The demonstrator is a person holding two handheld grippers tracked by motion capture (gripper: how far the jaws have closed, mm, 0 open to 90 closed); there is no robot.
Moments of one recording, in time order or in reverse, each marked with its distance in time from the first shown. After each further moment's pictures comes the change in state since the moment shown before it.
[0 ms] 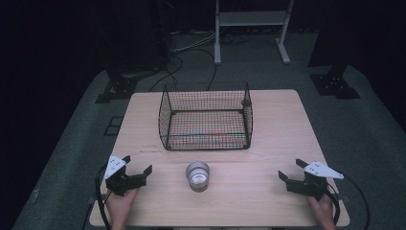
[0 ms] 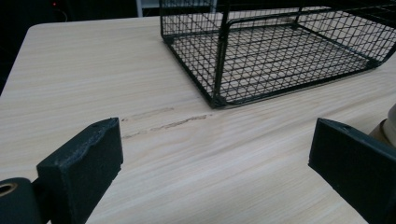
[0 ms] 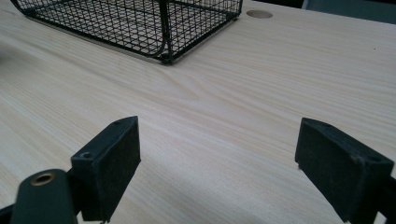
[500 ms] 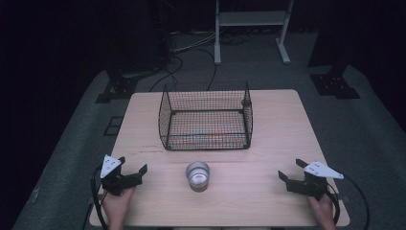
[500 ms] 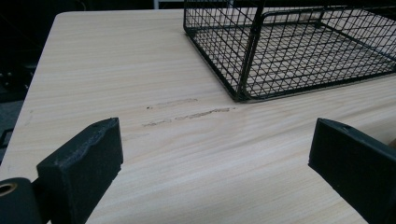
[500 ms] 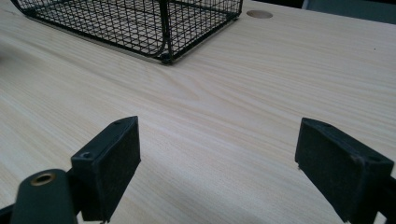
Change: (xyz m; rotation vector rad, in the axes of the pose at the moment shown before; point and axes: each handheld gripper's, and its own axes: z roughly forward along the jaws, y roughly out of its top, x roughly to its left) left arm 0.014 -0.004 -0.005 0.017 0.060 -0.049; right arm 0.000 0.000 0.000 0.000 0.001 -0.001
